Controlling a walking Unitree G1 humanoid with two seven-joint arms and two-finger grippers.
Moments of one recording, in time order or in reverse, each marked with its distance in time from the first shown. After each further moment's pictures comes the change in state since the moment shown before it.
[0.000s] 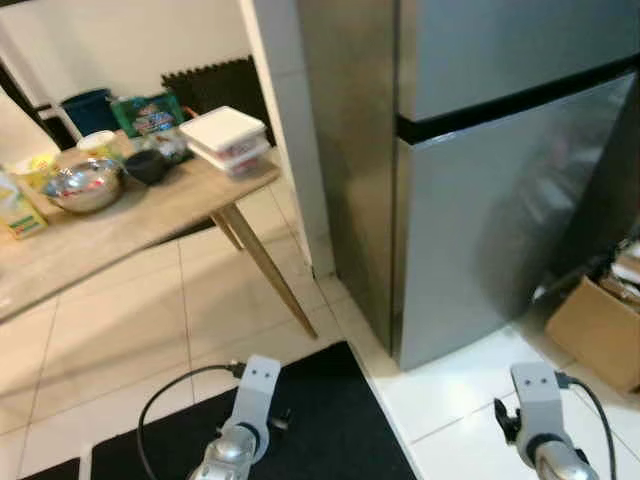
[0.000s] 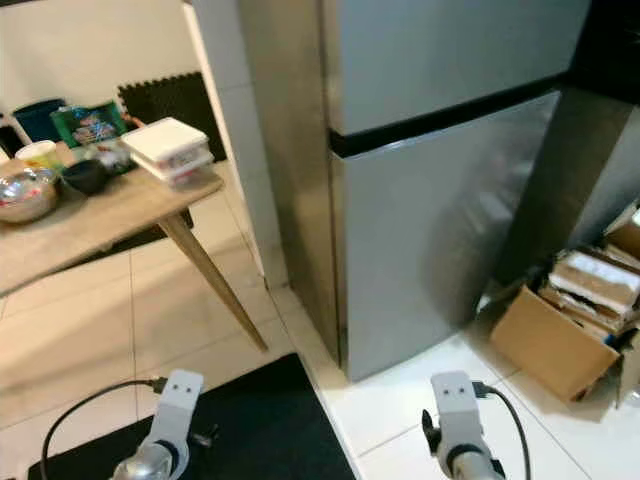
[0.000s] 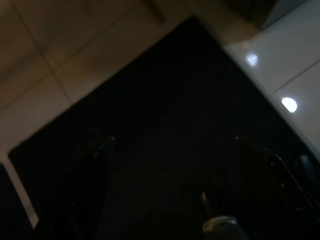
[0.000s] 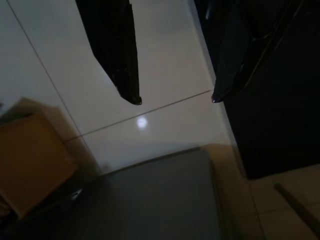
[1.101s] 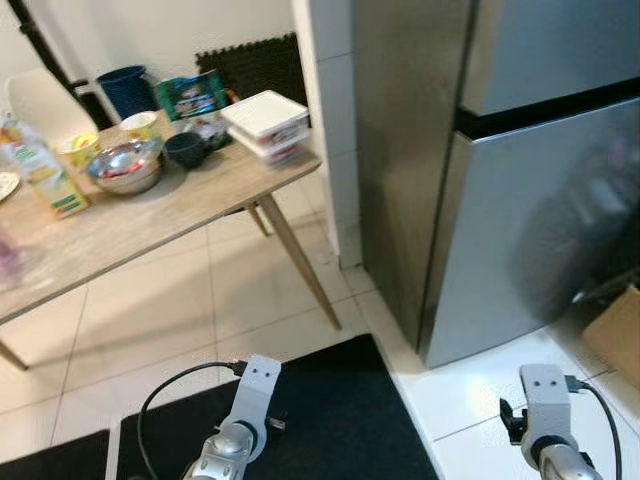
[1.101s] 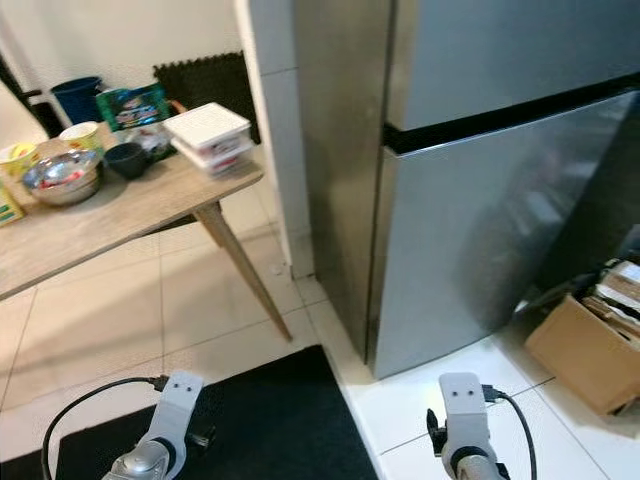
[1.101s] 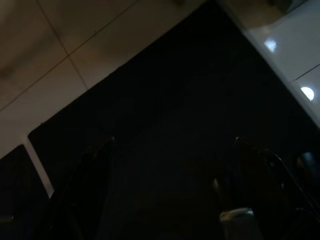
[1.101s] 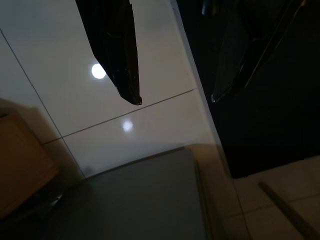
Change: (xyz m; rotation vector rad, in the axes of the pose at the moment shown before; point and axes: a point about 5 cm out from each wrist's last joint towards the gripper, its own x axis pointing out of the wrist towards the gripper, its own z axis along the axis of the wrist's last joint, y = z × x) left arm -0.001 0.003 0.002 0.026 0.019 0.002; right arm -0.003 0.000 -0.005 0.057 0.005 0.009
